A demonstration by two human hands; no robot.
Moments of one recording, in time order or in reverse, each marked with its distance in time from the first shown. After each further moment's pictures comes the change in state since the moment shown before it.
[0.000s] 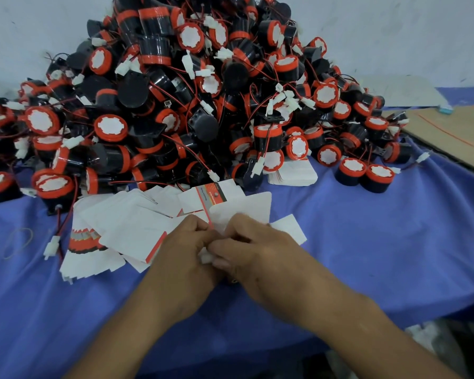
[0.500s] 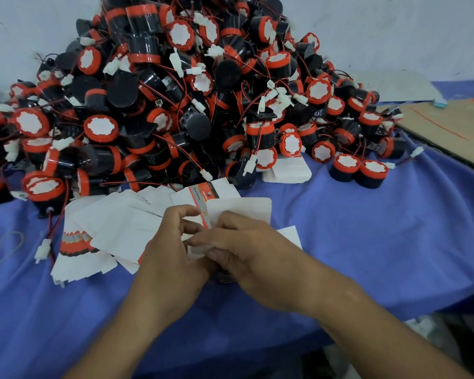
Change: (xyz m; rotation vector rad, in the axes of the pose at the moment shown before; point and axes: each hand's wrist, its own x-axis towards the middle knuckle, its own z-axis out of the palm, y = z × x) left_hand 0.000 -0.003 0.005 -0.258 0.128 -0.151; right_hand 0.005 0.009 0.000 0.205 -0.114 0.075
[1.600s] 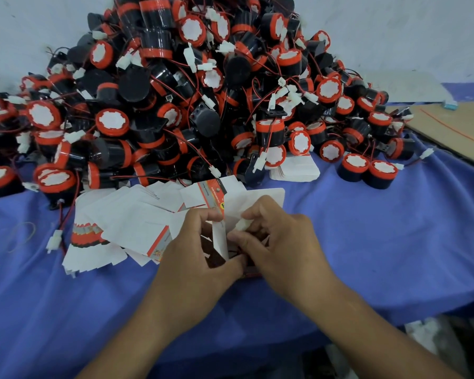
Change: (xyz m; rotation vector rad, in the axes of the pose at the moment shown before) left_hand -0.009 -0.011 0.009 -0.004 -0.027 0.132; right_hand -0.008 0.010 0.013 0.124 0.433 0.329
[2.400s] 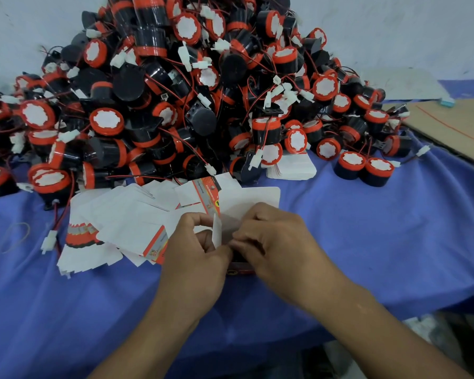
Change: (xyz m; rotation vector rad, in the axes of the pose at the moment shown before) left_hand 0.007 -0.004 0.021 -0.165 0.151 -0.156; right_hand 0.000 -0.005 -0.013 -0.229 -0.215 -0.185
